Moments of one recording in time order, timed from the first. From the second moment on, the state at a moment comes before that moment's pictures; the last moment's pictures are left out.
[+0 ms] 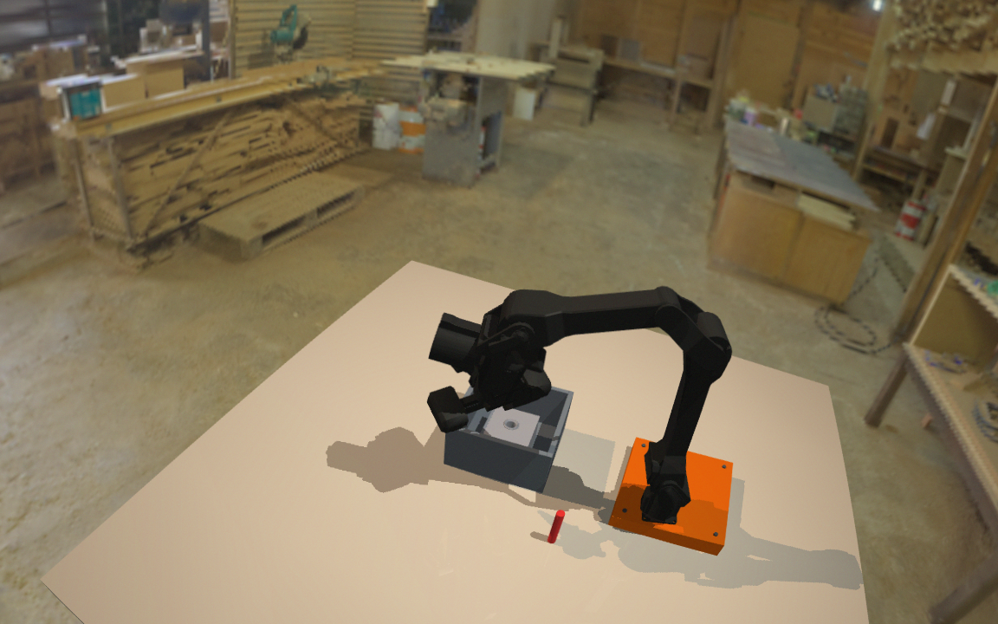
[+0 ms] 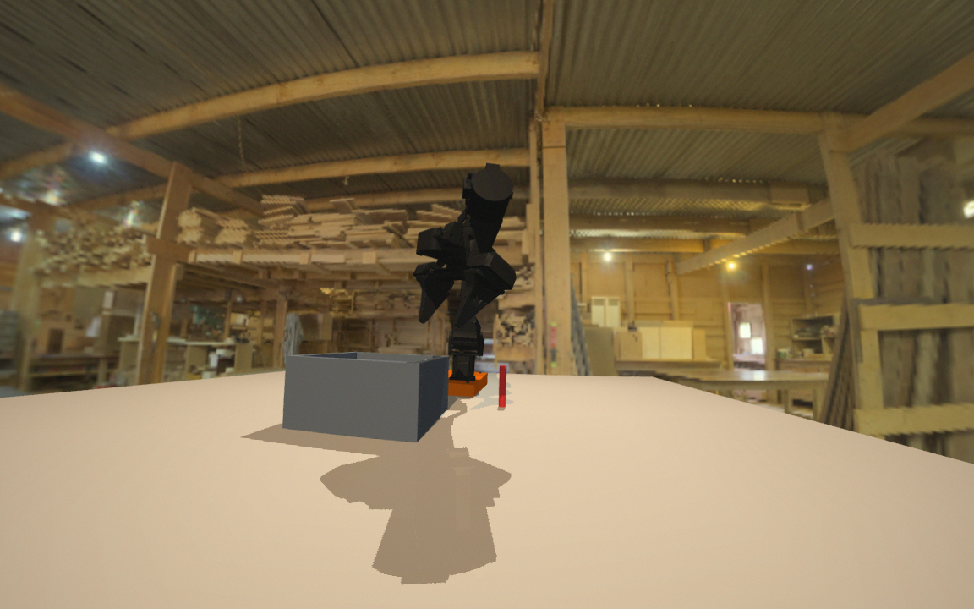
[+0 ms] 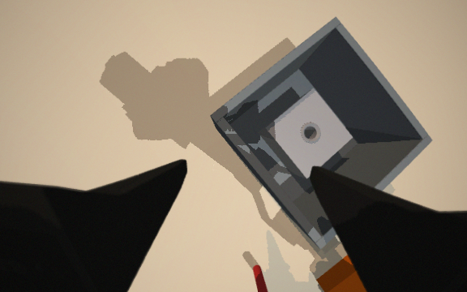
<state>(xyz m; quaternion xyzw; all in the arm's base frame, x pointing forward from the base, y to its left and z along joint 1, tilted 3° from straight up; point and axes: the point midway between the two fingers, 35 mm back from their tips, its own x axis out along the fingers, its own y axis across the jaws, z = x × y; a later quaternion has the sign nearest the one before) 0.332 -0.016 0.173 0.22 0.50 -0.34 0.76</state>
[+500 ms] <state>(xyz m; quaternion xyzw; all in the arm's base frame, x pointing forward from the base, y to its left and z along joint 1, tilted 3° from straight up) 0.238 0.071 0.147 0.22 0.60 -0.35 0.69</state>
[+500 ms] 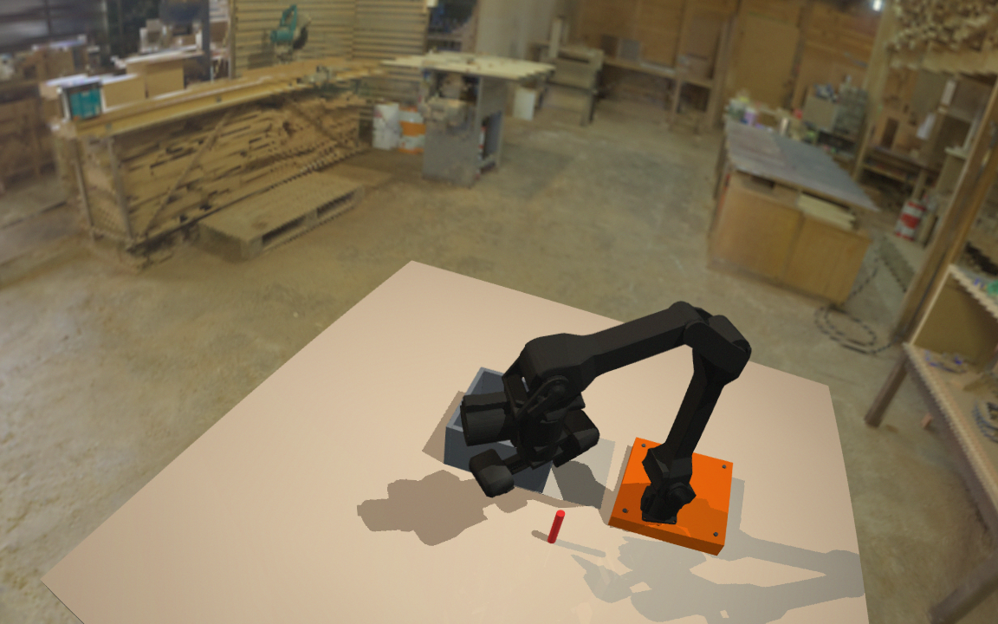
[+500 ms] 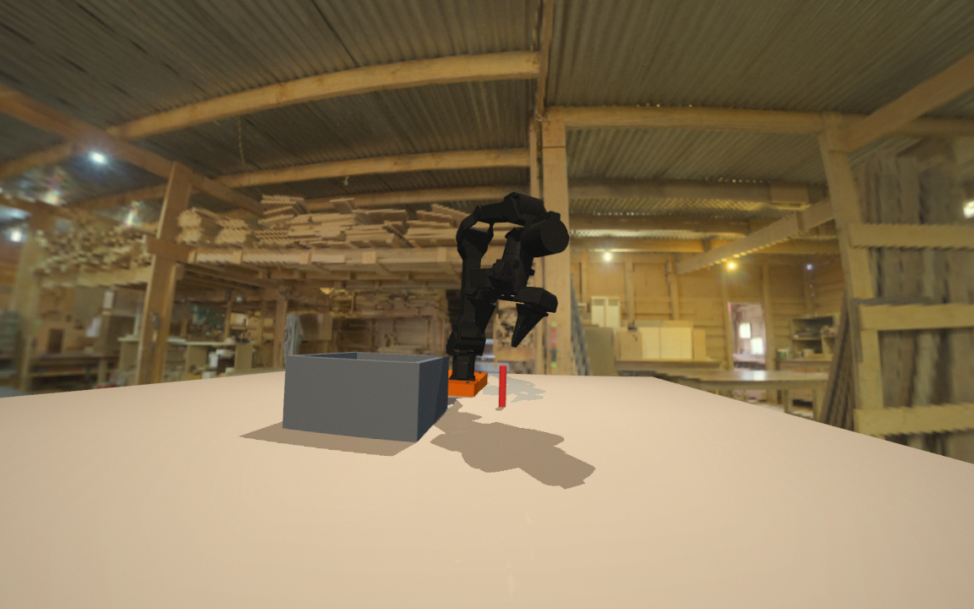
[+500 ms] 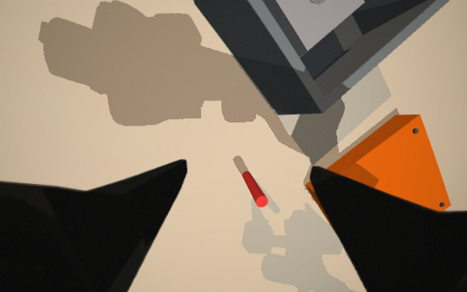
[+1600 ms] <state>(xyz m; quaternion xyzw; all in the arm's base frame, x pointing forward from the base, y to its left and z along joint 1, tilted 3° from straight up) 0.188 0.089 0.031 0.18 0.61 -0.36 0.69</state>
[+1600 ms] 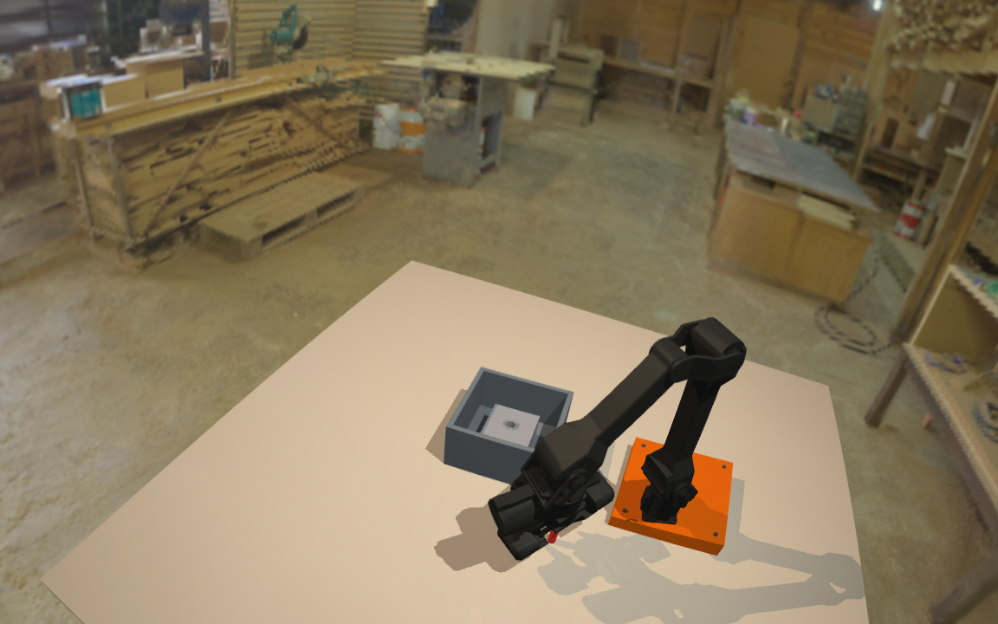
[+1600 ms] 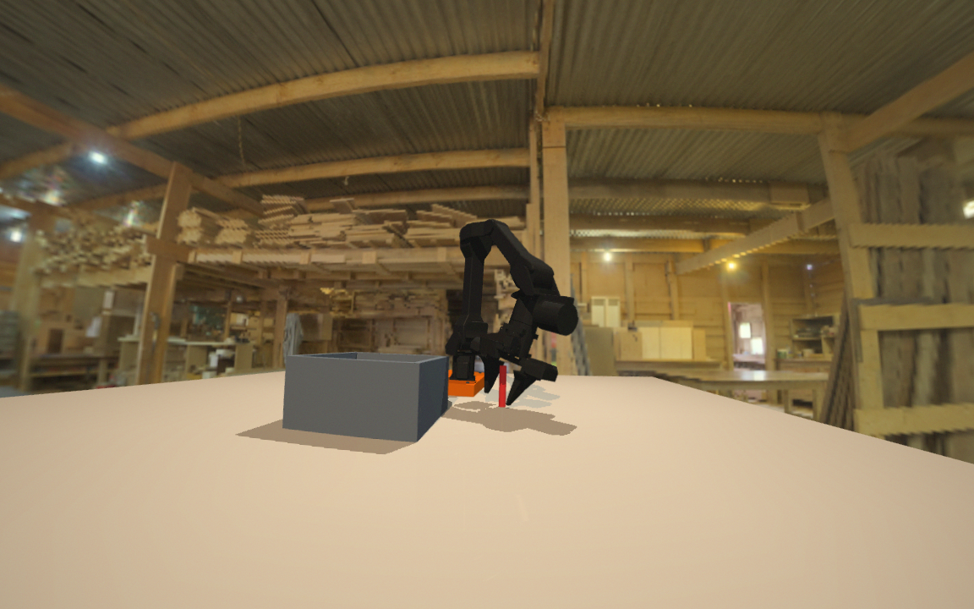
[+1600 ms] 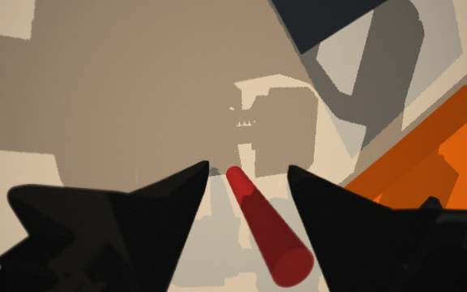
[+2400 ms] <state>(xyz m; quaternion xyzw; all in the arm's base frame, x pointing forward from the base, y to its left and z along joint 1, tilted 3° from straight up) 0.197 0.057 0.083 0.14 0.58 -0.38 0.71</state>
